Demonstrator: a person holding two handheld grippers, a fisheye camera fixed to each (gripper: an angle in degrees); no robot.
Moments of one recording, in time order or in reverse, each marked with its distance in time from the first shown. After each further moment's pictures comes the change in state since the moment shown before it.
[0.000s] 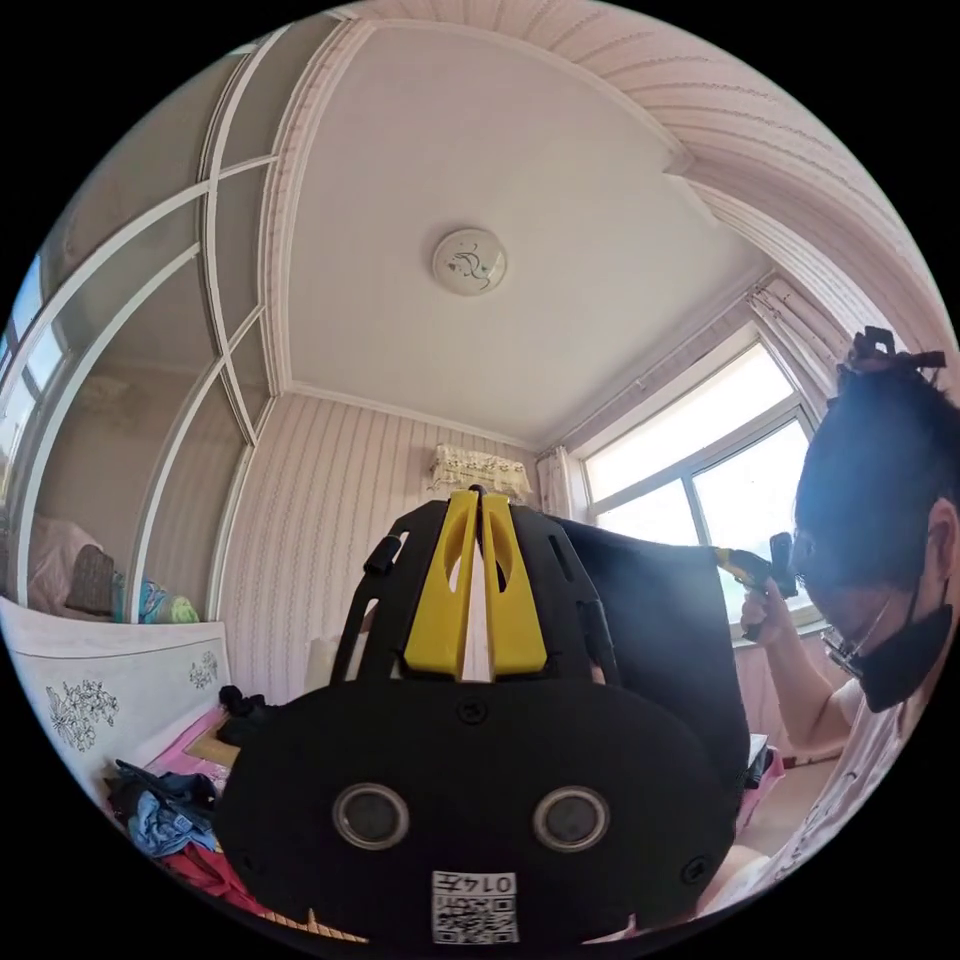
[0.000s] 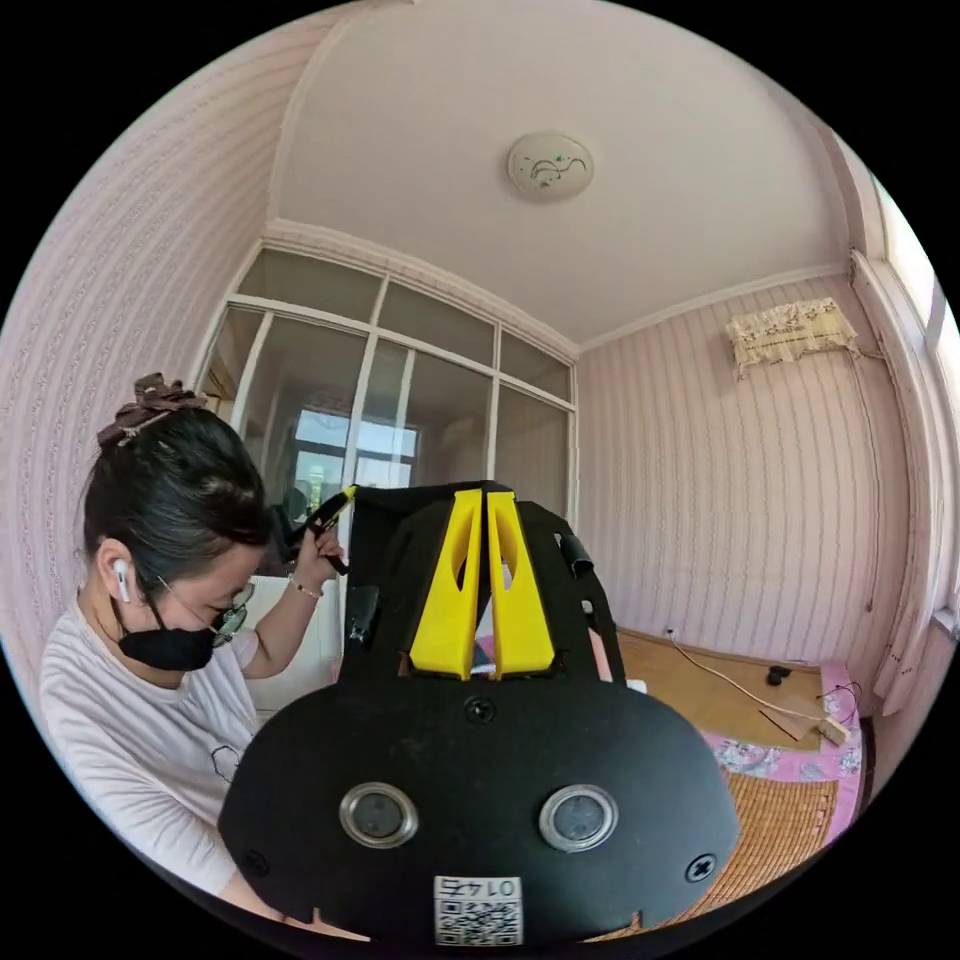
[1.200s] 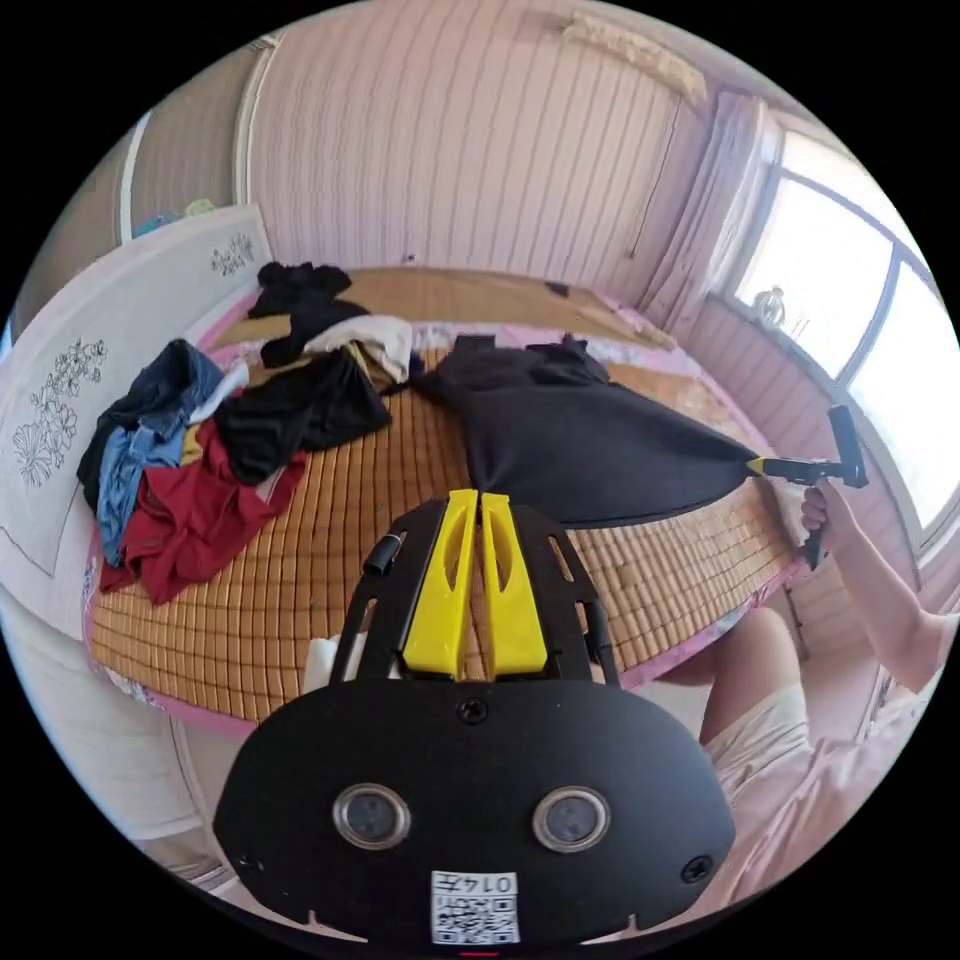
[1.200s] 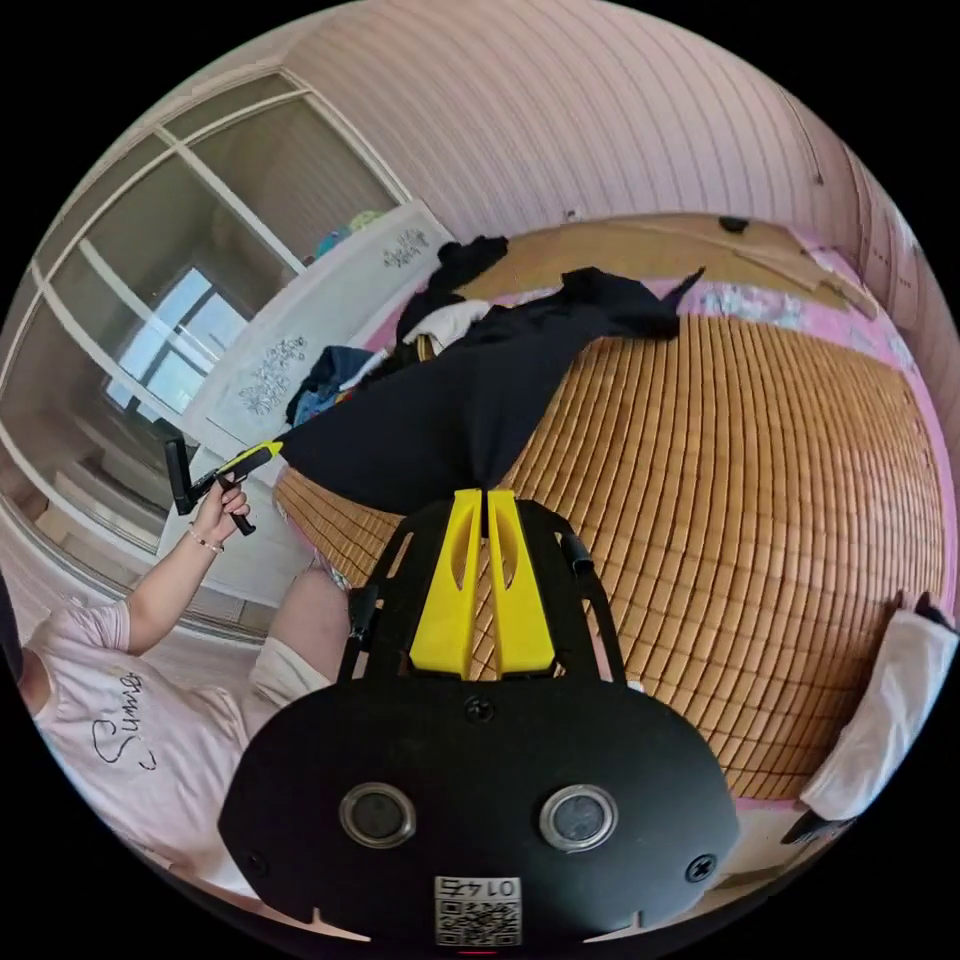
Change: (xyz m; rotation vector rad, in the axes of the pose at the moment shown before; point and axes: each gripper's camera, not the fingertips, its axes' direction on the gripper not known) left arm -0.083 0.628 0.175 -1.442 -0.242 -0.207; right arm 0.306 0.422 0.249 -1.002 0.263 0.796
